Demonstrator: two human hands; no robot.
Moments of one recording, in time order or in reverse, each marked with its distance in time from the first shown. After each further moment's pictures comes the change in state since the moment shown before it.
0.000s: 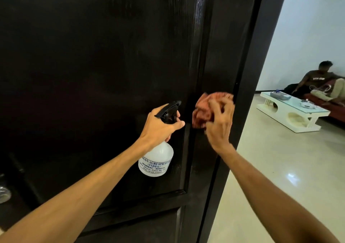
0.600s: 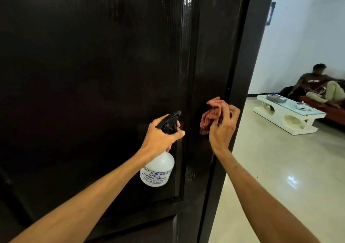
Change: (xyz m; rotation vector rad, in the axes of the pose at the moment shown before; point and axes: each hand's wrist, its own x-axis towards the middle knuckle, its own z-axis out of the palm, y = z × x) left_hand 0.010 -0.010 0.035 -0.018 -0.049 0.003; right_hand 0.002 0.031 -0.014 0.115 0.113 0.347
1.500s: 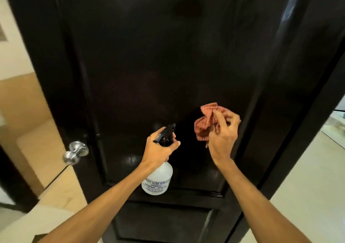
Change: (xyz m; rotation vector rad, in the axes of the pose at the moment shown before) left_hand -0.110 -0.065 -0.111 -0.013 0.414 -0.169; right_hand -0.105 -0.118 0.072 0.094 -0.157 -0.256
